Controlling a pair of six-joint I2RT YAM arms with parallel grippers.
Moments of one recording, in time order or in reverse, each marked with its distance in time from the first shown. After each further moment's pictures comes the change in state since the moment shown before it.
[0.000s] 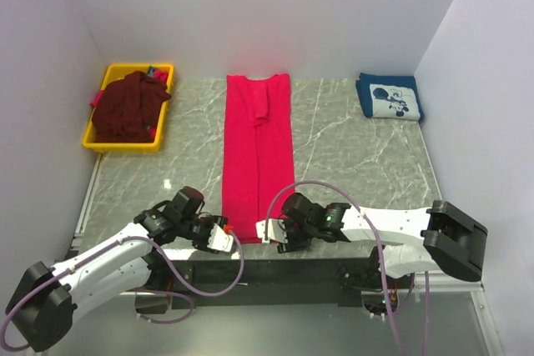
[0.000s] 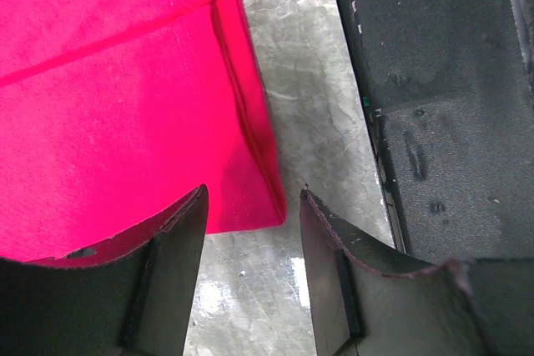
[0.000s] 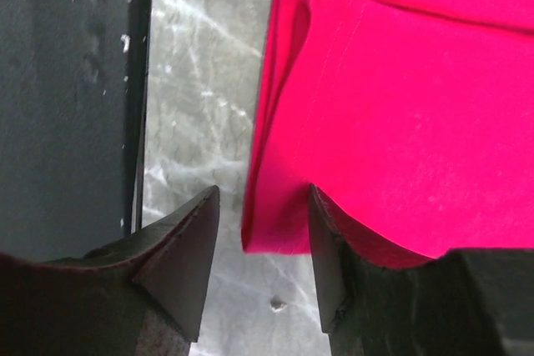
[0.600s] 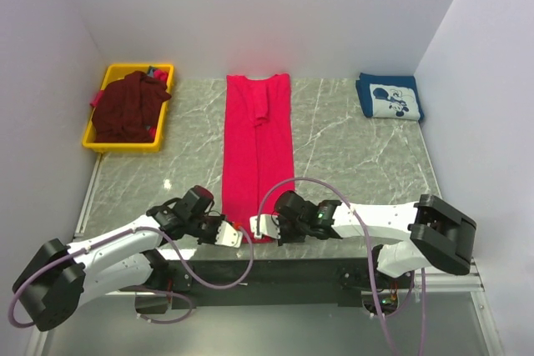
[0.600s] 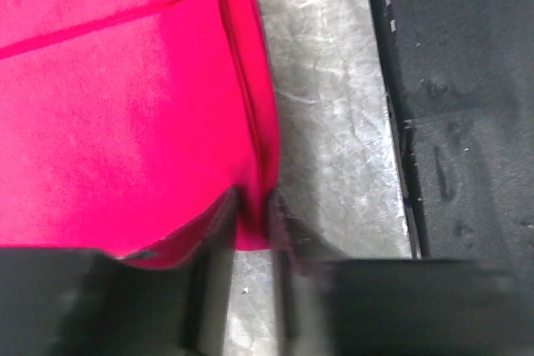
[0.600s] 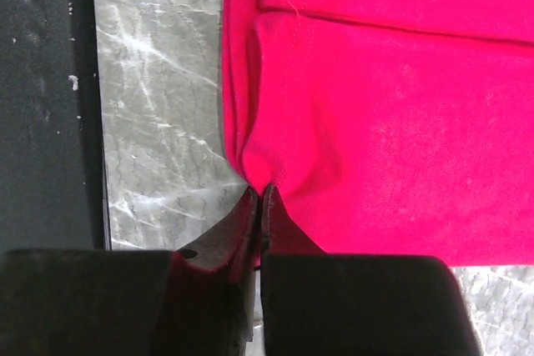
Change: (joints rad) left arm -0.057 0.166 0.017 0.111 -0.086 -0.080; right arm 0.004 0.096 0.062 0.031 0.063 0.040
